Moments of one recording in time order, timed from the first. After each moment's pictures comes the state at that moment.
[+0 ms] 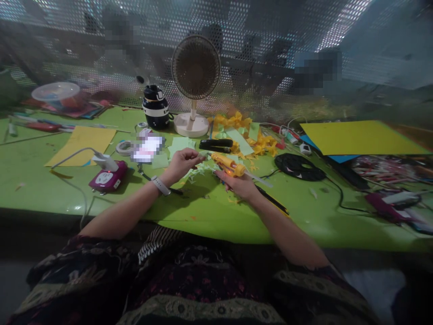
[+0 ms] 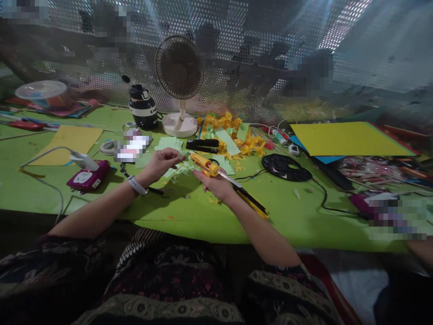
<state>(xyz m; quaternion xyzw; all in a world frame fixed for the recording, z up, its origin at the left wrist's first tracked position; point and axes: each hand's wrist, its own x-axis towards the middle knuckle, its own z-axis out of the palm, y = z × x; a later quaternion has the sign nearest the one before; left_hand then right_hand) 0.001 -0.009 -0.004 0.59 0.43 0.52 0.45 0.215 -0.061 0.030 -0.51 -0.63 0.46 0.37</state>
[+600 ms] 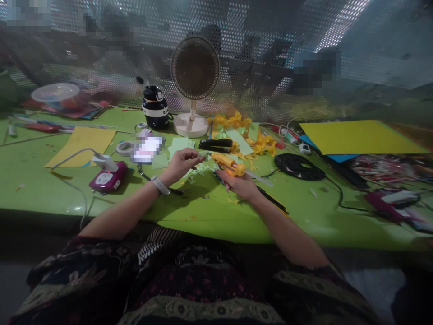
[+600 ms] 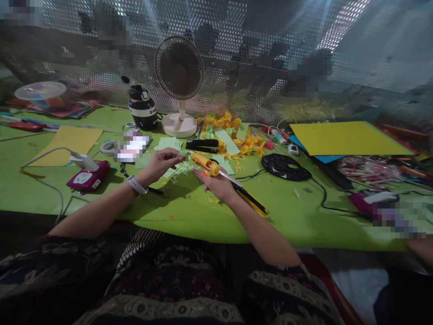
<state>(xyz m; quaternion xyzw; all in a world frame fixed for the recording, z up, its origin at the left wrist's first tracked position) -0.001 -0.009 -0.002 0.61 0.42 0.52 0.42 0.217 -0.061 0.030 -0.51 -0.64 0.44 0.36</state>
